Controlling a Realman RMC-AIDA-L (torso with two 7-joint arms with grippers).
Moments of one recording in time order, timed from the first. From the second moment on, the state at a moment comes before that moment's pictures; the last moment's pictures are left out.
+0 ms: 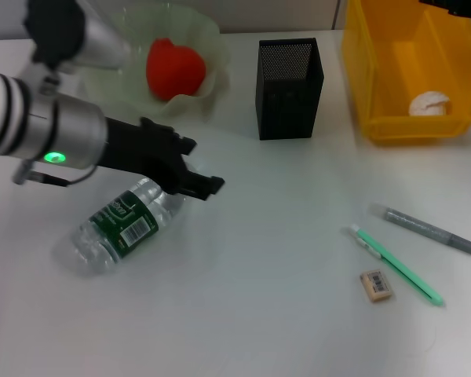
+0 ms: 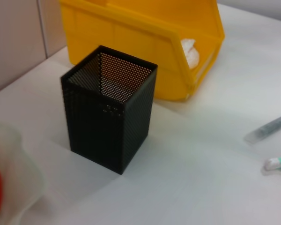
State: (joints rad) left arm -0.48 -2.08 1.40 1.28 2.22 1.29 -2.14; right arm 0.56 2.08 -0.78 -0.93 -1.92 -0.95 2.02
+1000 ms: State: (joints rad) left arm -0.46 -2.07 1.66 1.25 2.48 0.90 -2.26; right arm 0.53 2.08 -0.78 -0.88 -1.84 -0.98 1.96
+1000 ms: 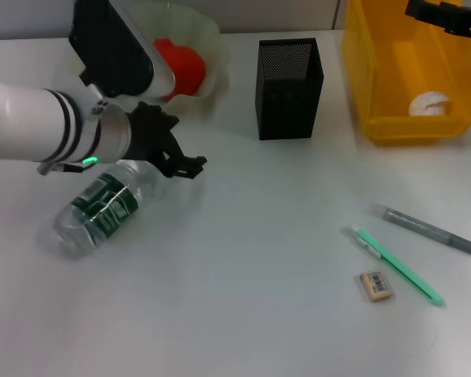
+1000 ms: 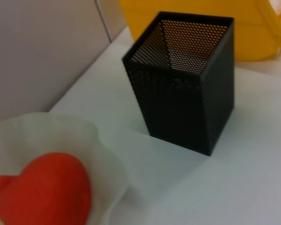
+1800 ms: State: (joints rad) left arm -0.50 -2.08 1.65 1.20 2.70 0.90 -2.39; right arm 0.49 2.08 -0.78 -0.89 -1.77 -1.02 1.94
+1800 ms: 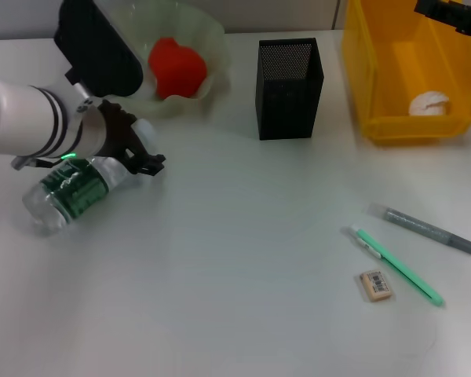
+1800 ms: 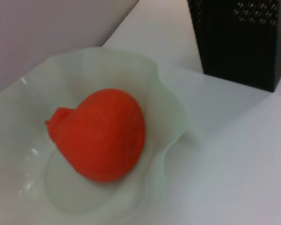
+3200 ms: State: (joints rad) left arm -0.60 -2.08 1.68 1.13 2.74 0.97 -2.43; right arm 0.50 2.07 -0.75 -0.88 -1.76 -1.00 1.90
